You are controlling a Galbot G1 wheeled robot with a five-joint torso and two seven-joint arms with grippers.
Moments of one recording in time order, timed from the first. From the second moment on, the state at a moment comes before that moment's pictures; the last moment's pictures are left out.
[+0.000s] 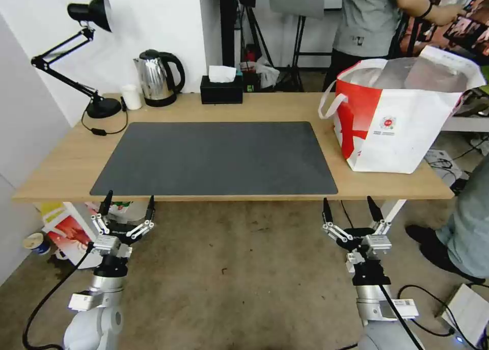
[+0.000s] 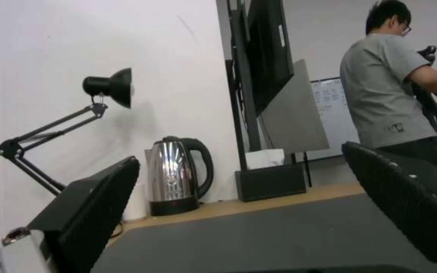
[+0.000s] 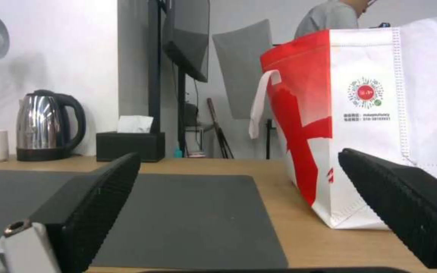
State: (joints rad) left arm 1.48 -1.51 -0.83 -1.76 -0.35 -0.69 0.49; right arm -1.68 1.25 0.45 2.08 0.12 0.45 0.21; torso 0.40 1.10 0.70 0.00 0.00
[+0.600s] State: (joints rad) left arm 1.49 -1.53 -0.83 -1.74 -0.35 -0.72 0.53; right arm -1.68 1.25 0.45 2.08 0.12 0.45 0.21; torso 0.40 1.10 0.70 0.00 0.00
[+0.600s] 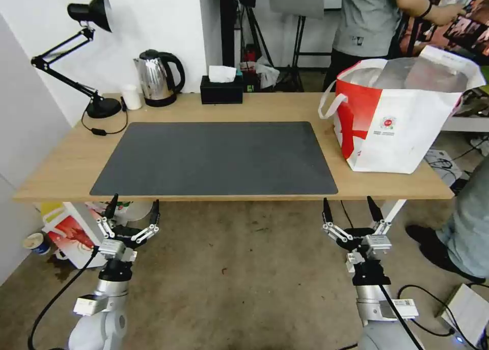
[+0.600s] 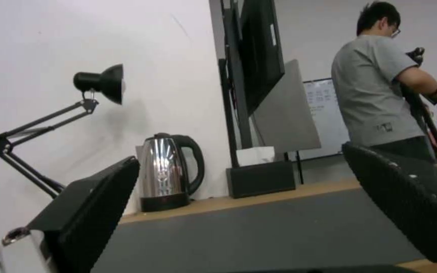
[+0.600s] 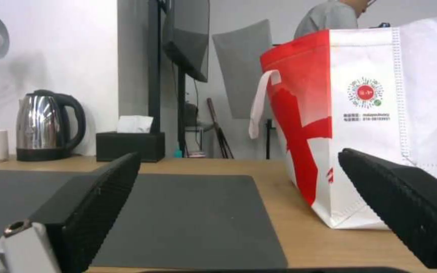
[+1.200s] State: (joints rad) left arm 1.48 -1.53 -0.83 -1.70 -0.35 -0.74 0.54; right arm -1.68 1.25 0.45 2.08 0.12 0.45 0.21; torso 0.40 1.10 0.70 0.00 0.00
